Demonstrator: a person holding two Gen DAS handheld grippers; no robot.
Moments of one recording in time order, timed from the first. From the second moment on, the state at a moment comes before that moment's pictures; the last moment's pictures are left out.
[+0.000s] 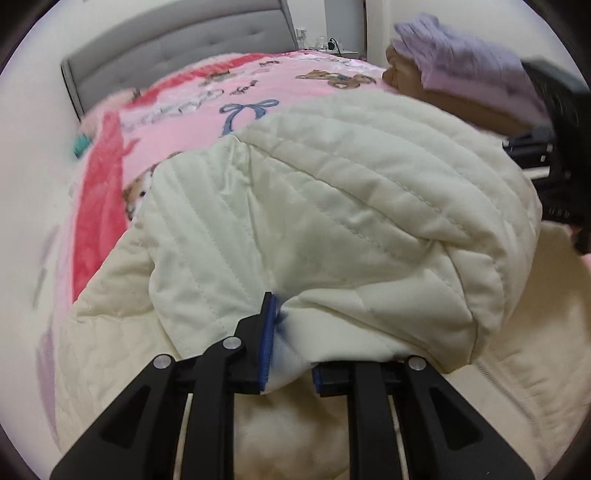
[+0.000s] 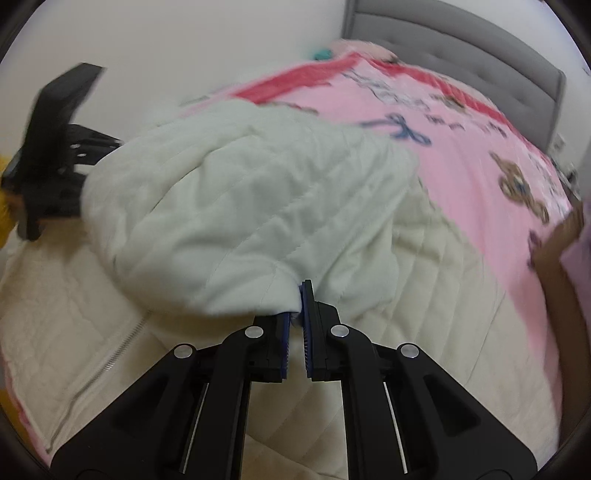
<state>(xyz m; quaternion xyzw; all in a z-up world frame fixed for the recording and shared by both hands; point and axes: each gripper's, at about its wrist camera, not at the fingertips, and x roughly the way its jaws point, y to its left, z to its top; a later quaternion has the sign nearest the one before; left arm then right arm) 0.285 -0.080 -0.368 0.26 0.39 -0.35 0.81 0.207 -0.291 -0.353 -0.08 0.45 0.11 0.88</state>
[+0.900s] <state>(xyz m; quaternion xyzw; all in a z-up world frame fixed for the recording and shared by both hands) 0.260 -0.036 -0.278 0.11 0.38 -0.37 0.84 0.189 -0.309 -0.253 0.07 0.35 0.13 0.93</state>
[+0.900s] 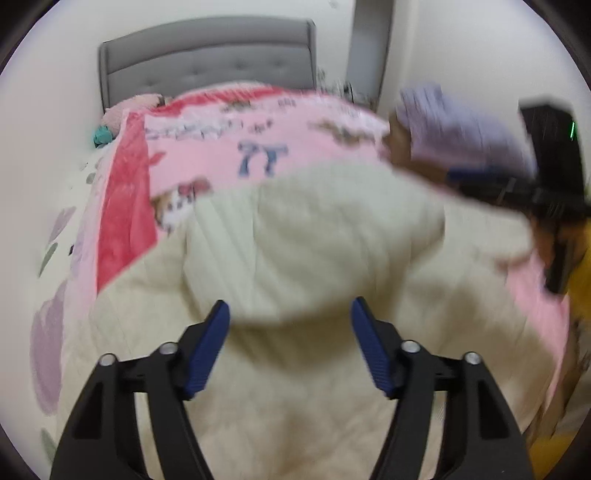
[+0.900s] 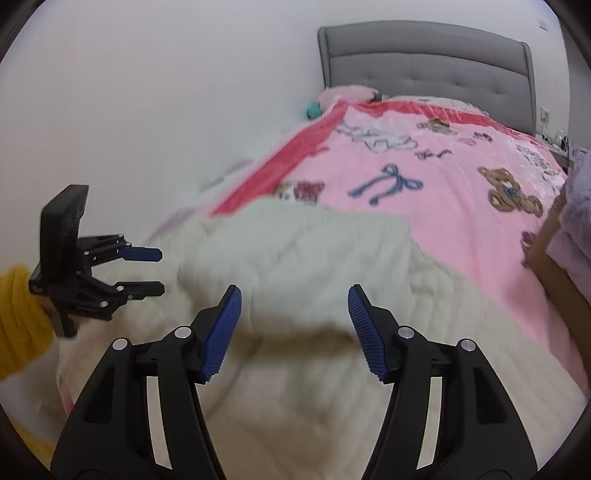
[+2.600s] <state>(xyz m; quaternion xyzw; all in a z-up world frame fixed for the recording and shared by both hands) 0.354 -0.085 -0.360 0.07 0.49 -0.35 0.80 0.291 -0.299 -0.347 0.00 0.49 0.12 0.86</state>
